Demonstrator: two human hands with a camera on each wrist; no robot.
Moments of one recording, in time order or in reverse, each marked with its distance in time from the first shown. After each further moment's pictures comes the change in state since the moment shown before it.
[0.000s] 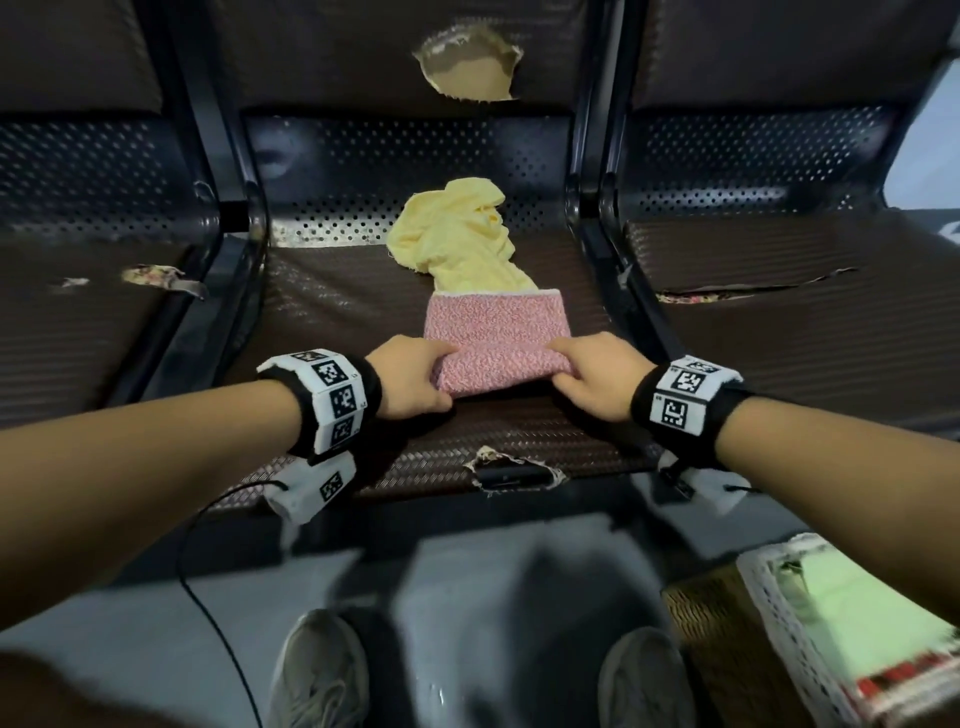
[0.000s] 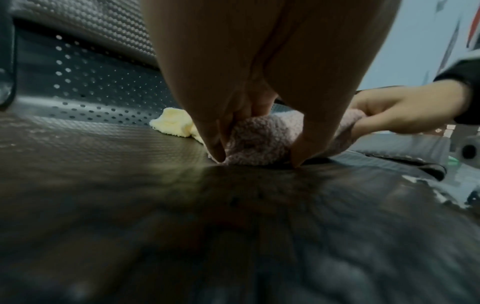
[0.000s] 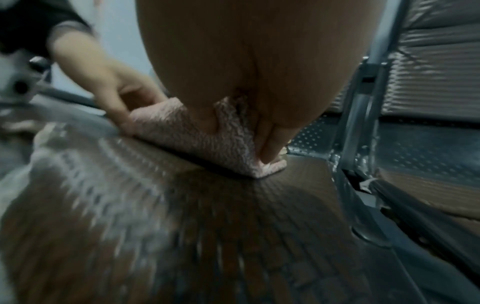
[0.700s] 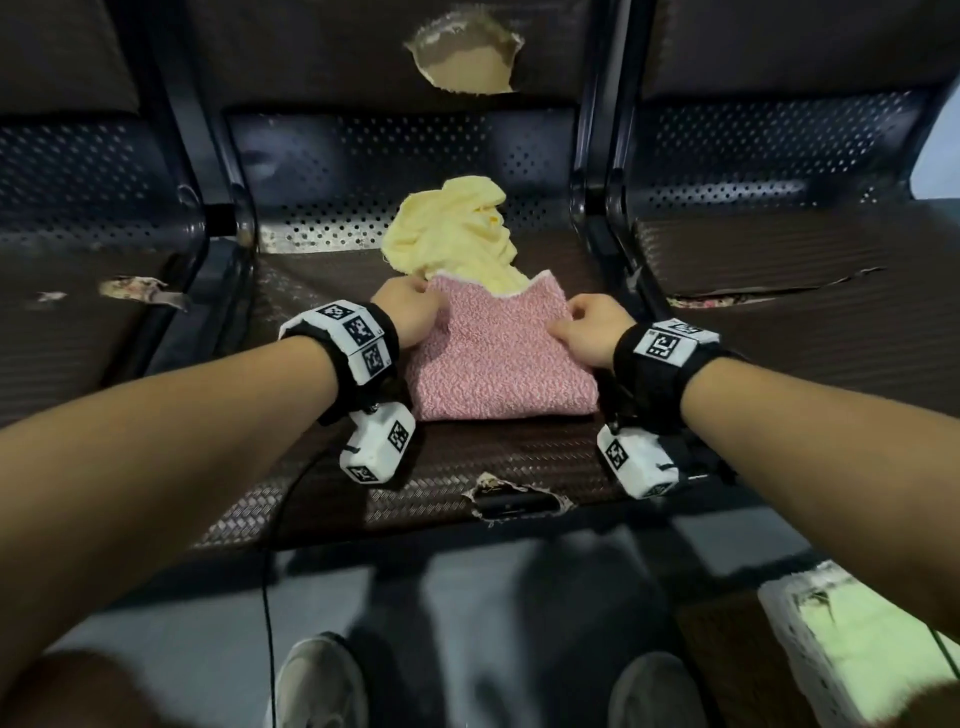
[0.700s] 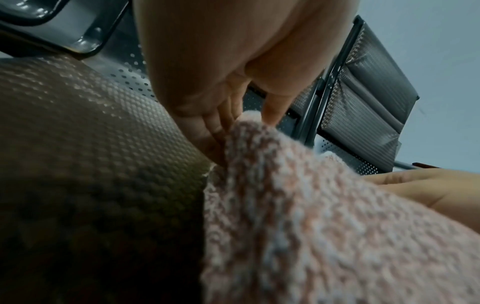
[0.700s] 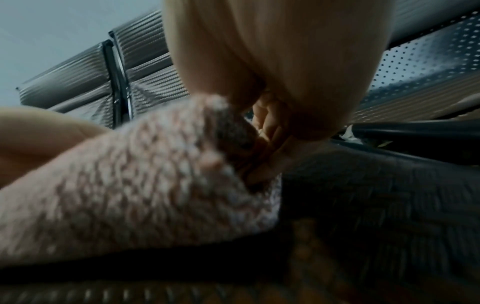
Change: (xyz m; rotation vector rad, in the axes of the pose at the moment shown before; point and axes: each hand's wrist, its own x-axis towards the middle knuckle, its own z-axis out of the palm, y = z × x) left_hand 0.079 -0.010 -0.025 -0.645 0.256 -0.296; right_hand 0.072 0.017 -0.002 0.632 0.142 0.495
